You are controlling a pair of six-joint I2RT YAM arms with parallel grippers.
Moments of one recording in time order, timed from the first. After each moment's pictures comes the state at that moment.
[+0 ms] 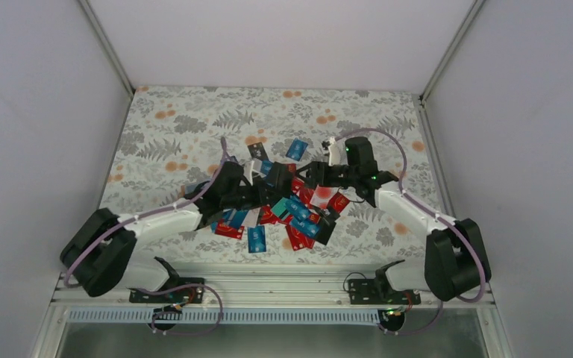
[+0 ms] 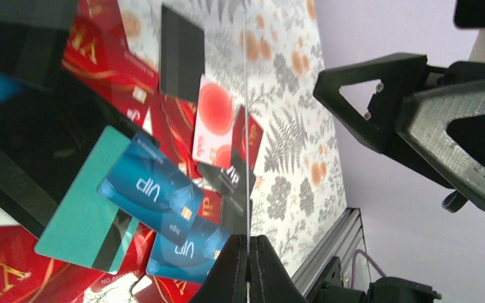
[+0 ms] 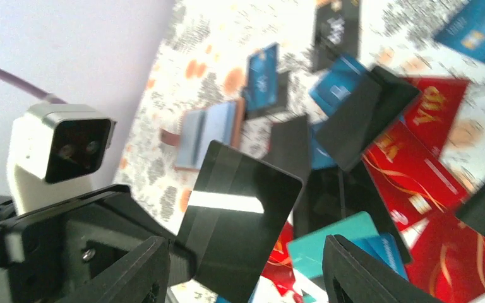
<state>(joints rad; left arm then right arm) -0.73 1.38 0.61 0.24 0.40 -0.97 0.39 1.35 0.78 -0.13 -0.66 0.50</state>
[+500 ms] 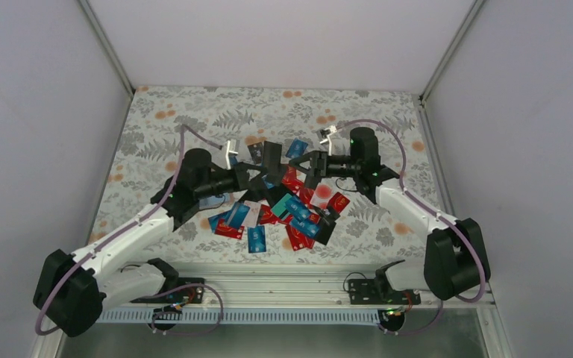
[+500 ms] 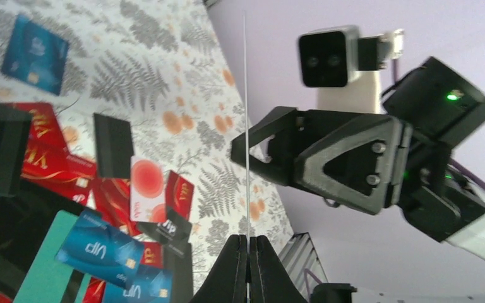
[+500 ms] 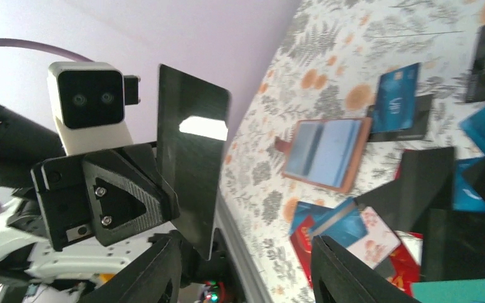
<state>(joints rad) -0.58 1.08 0.66 0.11 0.49 -0.89 0.38 1.34 0.82 0.08 -0.93 0.68</state>
